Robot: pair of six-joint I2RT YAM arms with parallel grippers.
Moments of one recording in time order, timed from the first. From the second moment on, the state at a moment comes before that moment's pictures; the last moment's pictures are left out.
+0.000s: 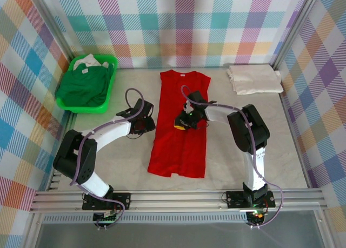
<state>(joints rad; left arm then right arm) -0.48 1.59 0.98 -0.48 -0.10 -0.76 0.53 2.05 1.30 -0.33 -0.60 0.77</state>
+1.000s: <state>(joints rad) -0.47 1.59 0.96 -0.47 -0.11 -0.75 0.50 2.01 1.39 -0.48 -0.56 0.75</state>
